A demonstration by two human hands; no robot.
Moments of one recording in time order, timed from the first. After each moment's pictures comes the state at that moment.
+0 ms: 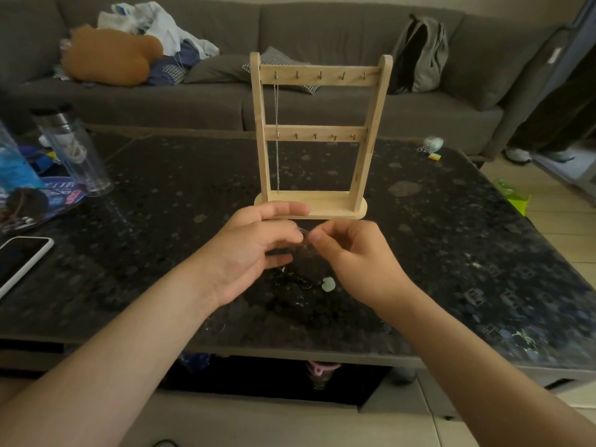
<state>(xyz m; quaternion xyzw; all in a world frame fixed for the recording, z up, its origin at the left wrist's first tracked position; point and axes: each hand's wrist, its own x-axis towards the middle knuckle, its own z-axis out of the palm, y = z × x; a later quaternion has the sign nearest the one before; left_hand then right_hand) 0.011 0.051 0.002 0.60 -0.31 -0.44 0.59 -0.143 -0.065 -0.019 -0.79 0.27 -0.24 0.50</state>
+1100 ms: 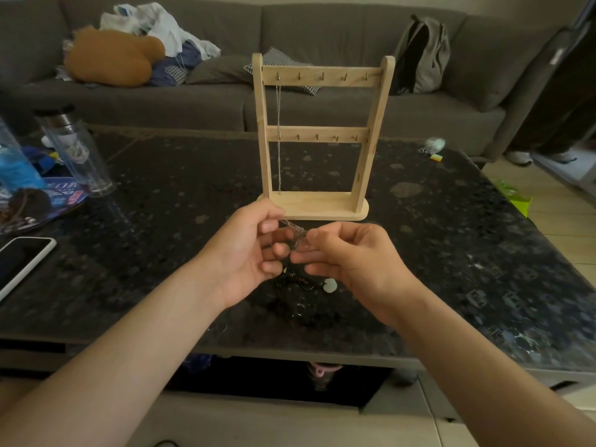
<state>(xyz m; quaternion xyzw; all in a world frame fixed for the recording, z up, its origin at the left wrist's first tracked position) 0.012 0.051 0.006 0.58 -0.16 -0.49 0.63 -0.142 -0.058 -0.013 -0.60 0.23 -0.22 0.73</state>
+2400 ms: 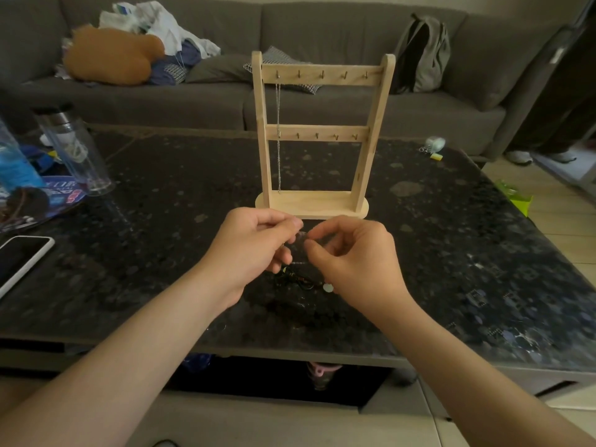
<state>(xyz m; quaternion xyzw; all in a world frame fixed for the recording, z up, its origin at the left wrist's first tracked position) 0.011 0.049 -0.010 0.70 -0.31 -0.31 0.57 -0.140 -0.057 -0.028 -0.80 0.29 -0.33 0.41</state>
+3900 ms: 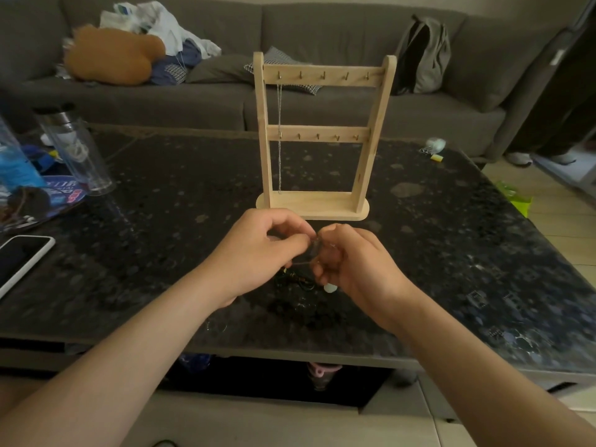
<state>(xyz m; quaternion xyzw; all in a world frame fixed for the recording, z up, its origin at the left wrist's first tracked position) 0.009 0.054 -0.004 0.71 -0.46 -0.24 0.47 -0.138 -0.059 -0.018 -0.62 0.26 -0.19 0.72</state>
